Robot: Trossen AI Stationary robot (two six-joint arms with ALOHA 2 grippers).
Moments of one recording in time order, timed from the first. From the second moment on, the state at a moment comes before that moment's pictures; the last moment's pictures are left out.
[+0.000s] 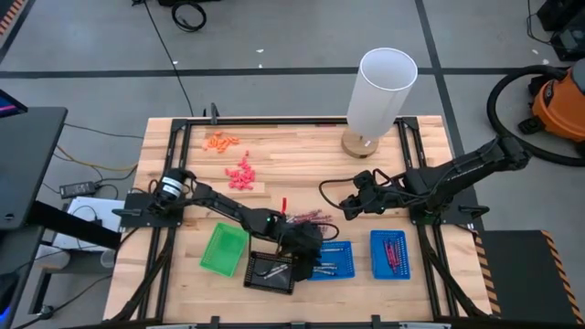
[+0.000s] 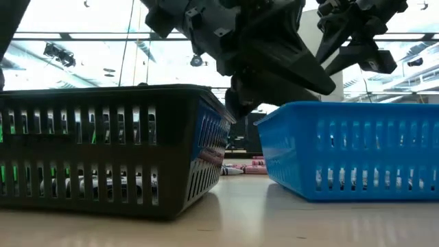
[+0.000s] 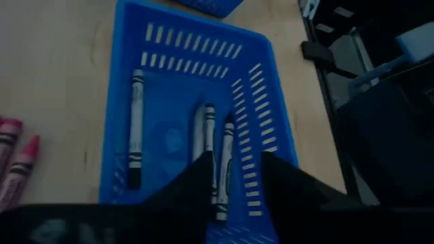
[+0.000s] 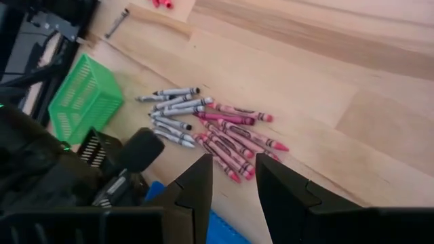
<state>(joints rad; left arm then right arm) -0.28 2.05 1.37 0.02 0.13 -0.45 0.29 1.14 0.82 -0.55 0.34 1.31</state>
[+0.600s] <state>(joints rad) -0.14 1.94 1.37 -0.15 0.08 -0.17 0.31 1.12 0.82 -0.57 0.35 1.28</state>
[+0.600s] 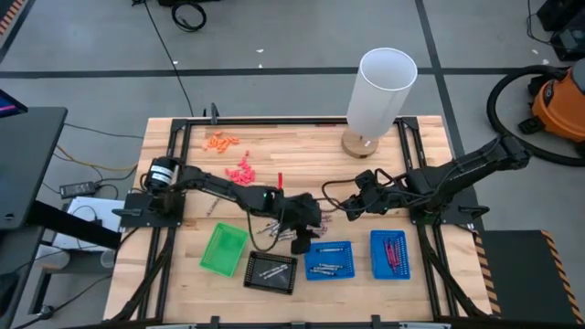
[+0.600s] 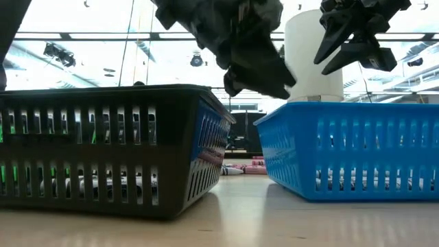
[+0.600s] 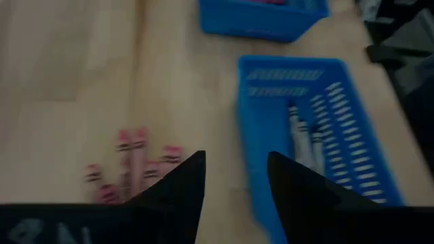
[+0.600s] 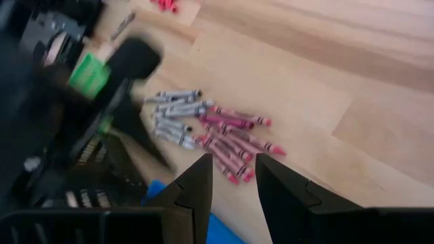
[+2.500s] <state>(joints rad) 0.46 2.09 1.52 -0.06 0.38 0.05 0.23 1.18 0.82 -0.44 0.34 1.12</state>
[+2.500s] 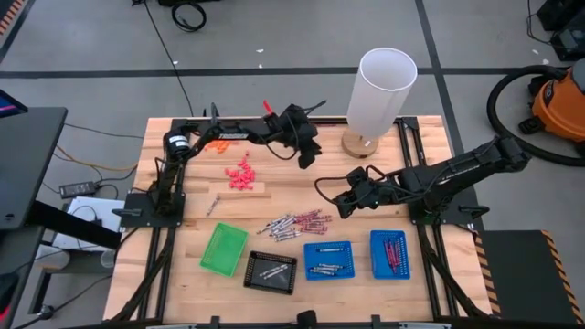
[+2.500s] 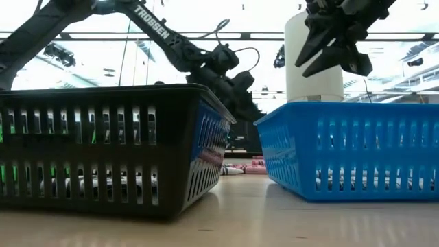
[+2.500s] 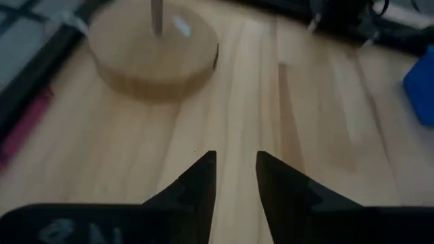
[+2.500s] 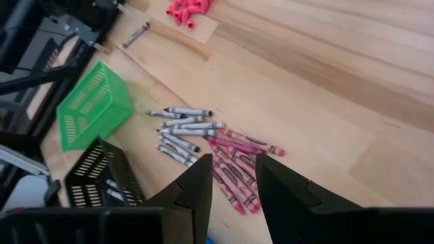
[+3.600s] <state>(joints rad) 0.51 1.90 1.46 -0.27 0.32 0.09 -0.07 1.18 0.82 -0.44 0.10 0.96</state>
